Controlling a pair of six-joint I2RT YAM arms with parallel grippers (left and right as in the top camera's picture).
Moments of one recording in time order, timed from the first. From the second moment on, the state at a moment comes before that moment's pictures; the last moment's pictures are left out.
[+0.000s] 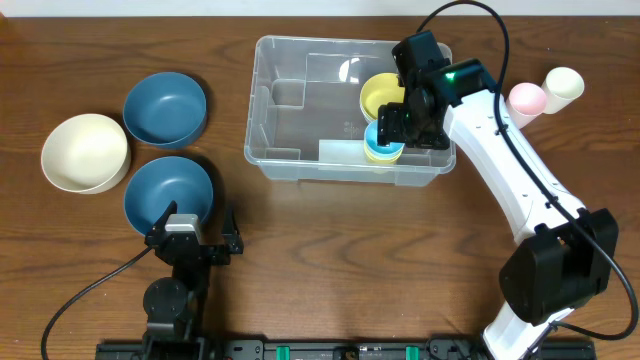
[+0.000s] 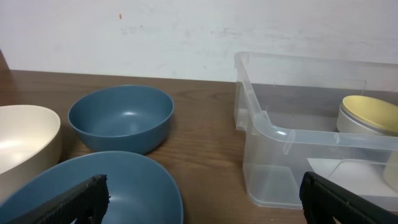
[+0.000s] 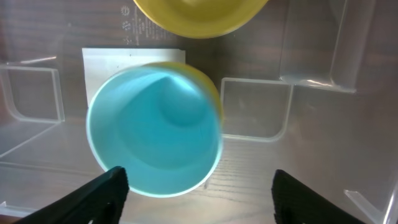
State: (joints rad) left arm -0.07 0.01 0.02 -0.12 -0.03 -0.10; right arm 0.38 1.86 1.69 -1.16 -0.03 0.43
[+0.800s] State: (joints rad) left arm -0.07 0.01 0.02 -0.12 -0.03 -0.10; right arm -0.12 1.90 1.89 -1.12 0.09 0.47
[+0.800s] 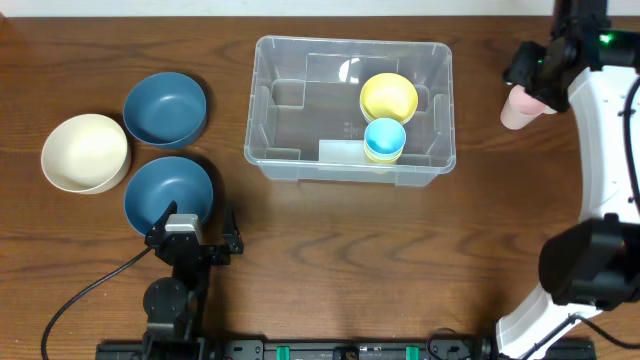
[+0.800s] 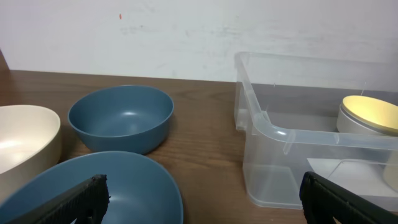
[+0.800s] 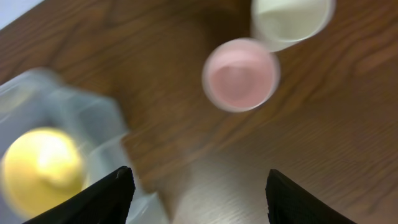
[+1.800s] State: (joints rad) left arm -0.07 0.01 0.02 -0.12 -0.03 -0.10; right arm -0.26 2.13 1.76 -0.88 0.09 0.47
